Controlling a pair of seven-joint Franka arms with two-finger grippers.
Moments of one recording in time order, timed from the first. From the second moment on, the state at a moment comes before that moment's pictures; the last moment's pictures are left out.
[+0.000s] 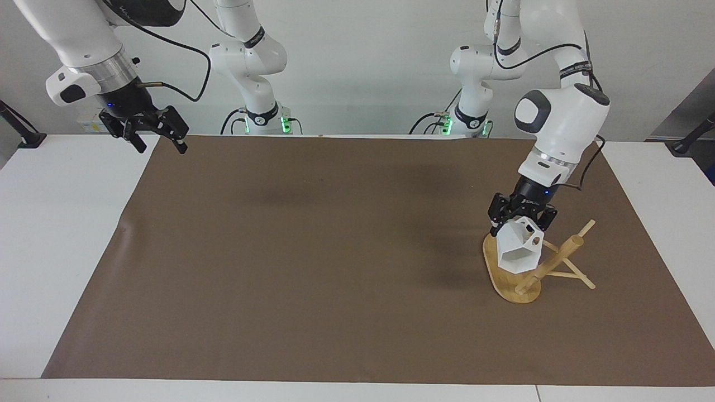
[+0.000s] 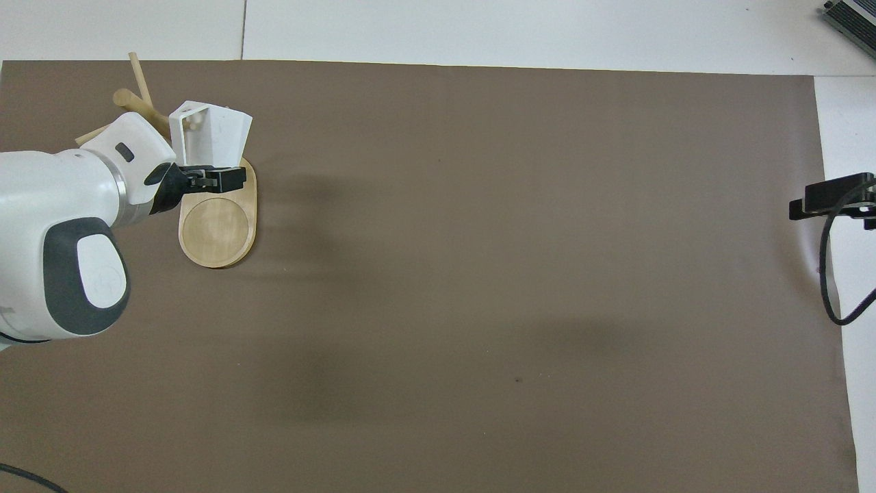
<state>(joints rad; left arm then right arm) -0.14 0.07 -0.03 -2.04 -0.33 2.50 0.16 0.06 0.00 -0.18 -1.55 0.09 1.57 -0.01</state>
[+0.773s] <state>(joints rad) -0.12 0.07 -0.03 -2.04 -0.33 2.50 0.05 0.06 -0.02 -0.16 -1.63 0.06 1.59 -0.01</state>
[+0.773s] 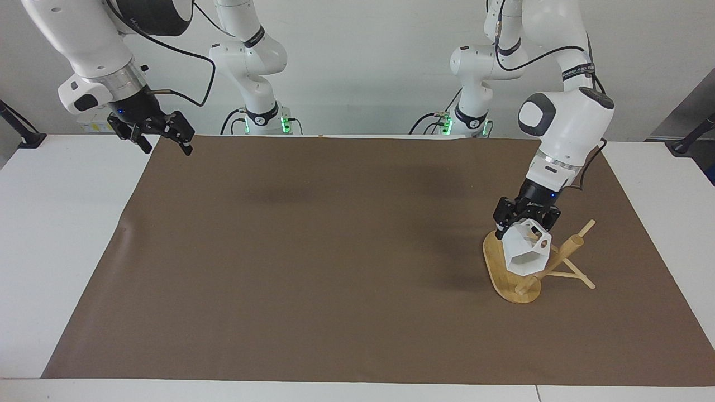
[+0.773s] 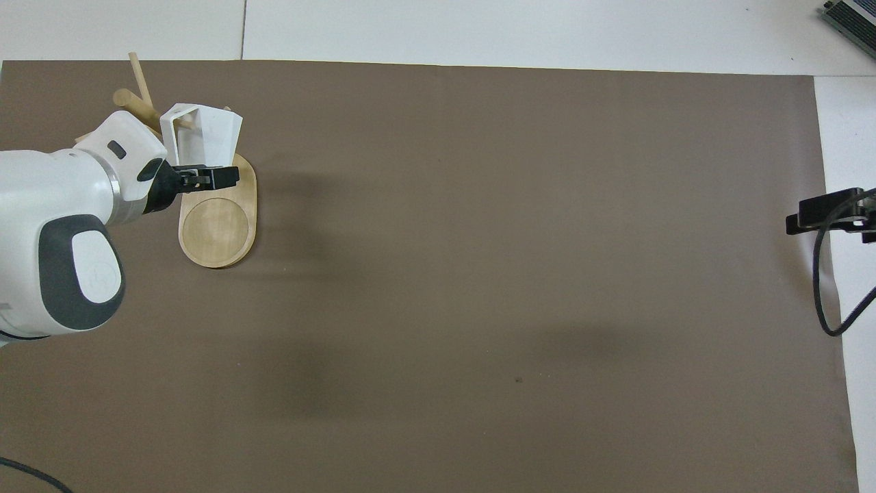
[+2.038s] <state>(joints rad) -0.08 0.10 -0.03 -1.91 -0.39 2.32 0.01 -0.05 -0.03 -0.04 -1.65 0.04 1.65 -0.08</state>
